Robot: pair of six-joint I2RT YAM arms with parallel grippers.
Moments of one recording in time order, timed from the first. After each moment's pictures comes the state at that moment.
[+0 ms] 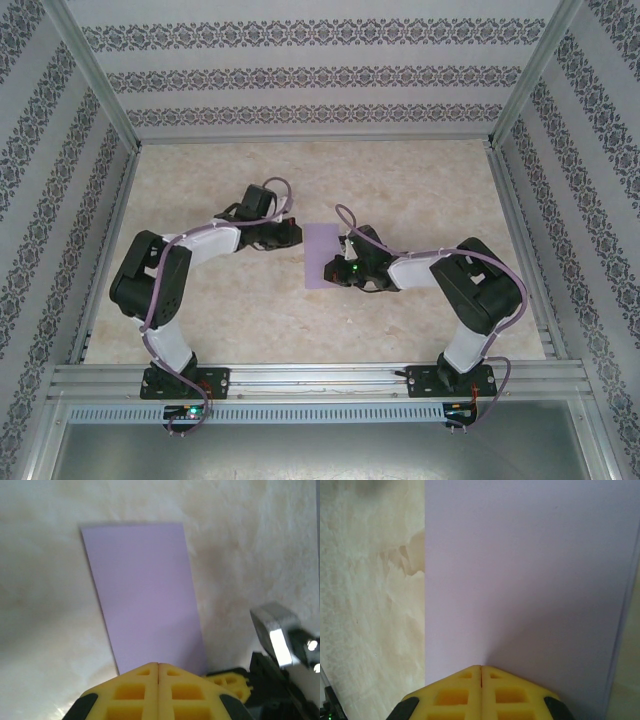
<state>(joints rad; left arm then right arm) -0.40 1.77 1.02 -0.16 0.51 -0.54 0.60 1.74 0.67 0.19 -0.44 0.81</state>
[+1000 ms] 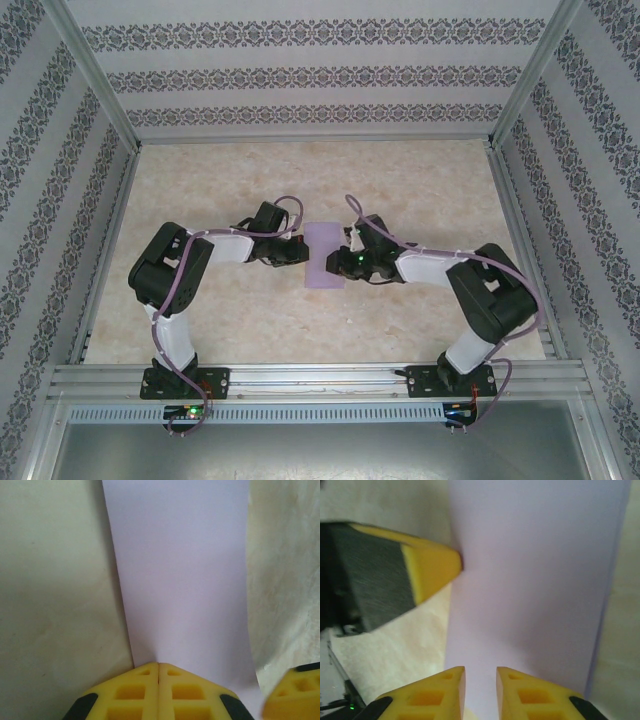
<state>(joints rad) -0.45 1.89 0.96 -0.04 0.50 -0.59 0.54 1.63 0.74 0.01 -0.50 0.77</state>
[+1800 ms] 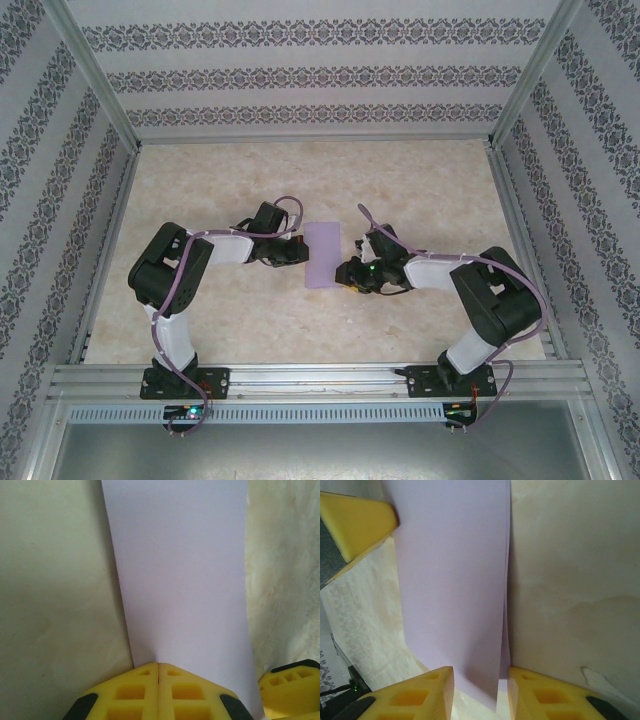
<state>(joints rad) -0.45 1.89 0.96 -0.03 0.50 -0.59 0.51 1.62 0.64 -0.01 -0.58 0.81</state>
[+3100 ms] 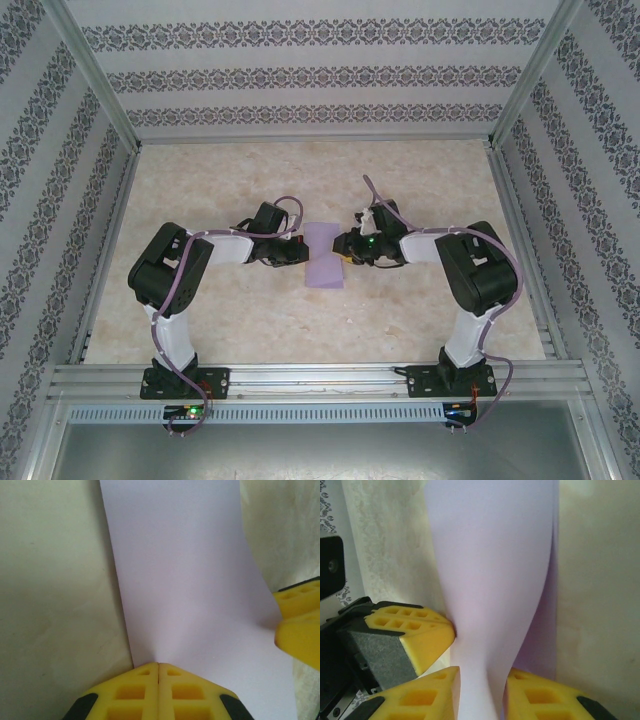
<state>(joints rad) -0.45 1.89 0.96 -0.03 0.50 -0.59 0.37 1.84 0.84 0.11 -0.72 0.80</state>
